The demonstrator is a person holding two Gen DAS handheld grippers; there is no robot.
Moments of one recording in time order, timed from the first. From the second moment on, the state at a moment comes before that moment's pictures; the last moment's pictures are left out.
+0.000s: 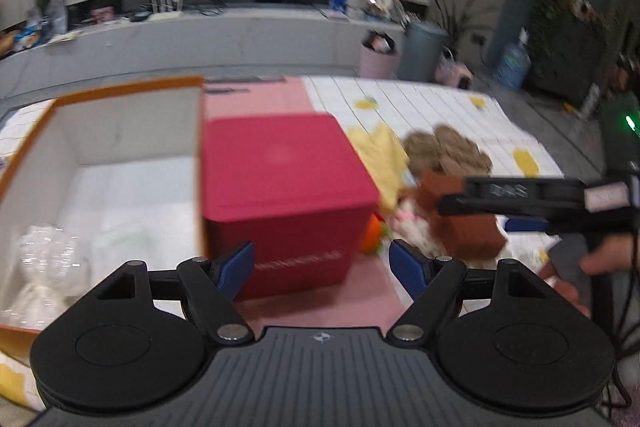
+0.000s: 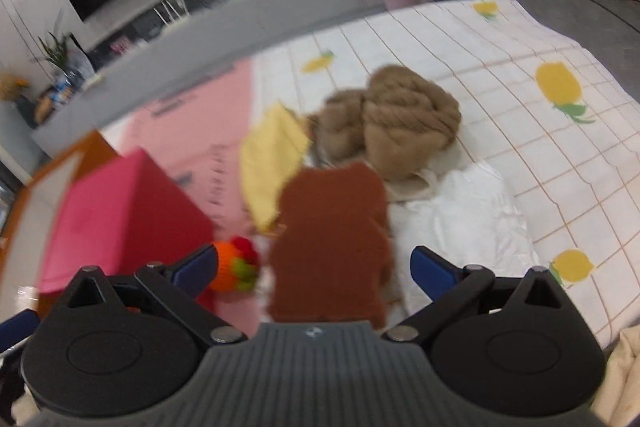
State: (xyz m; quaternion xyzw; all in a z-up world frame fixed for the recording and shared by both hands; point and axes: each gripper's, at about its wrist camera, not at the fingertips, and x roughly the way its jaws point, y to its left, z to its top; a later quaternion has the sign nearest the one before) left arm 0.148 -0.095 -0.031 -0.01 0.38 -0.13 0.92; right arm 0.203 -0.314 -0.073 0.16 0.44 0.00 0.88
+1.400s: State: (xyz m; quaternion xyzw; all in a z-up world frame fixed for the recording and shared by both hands) left arm 0.130 -0.255 -0.074 0.11 0.34 -0.23 0.91; right arm 0.149 -0.445 -0.031 0.24 0.34 -0.11 0.90
